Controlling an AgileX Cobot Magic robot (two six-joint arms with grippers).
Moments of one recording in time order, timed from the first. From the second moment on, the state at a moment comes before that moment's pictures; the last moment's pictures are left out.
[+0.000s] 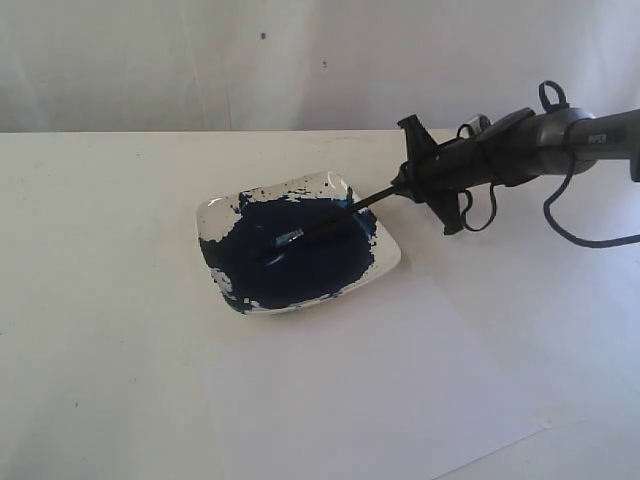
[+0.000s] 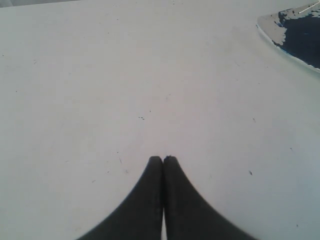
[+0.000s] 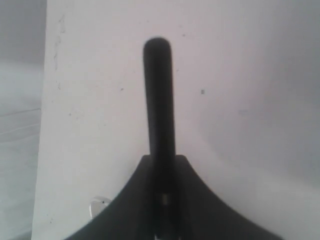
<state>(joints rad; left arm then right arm) 0.02 0.01 0.02 -0.11 0.42 0.16 0.31 2.34 -1.66 1.06 0.33 0.22</state>
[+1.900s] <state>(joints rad) 0.02 0.01 0.02 -0.11 0.42 0.16 0.36 2.04 -1.66 1.74 0.72 -1.75</state>
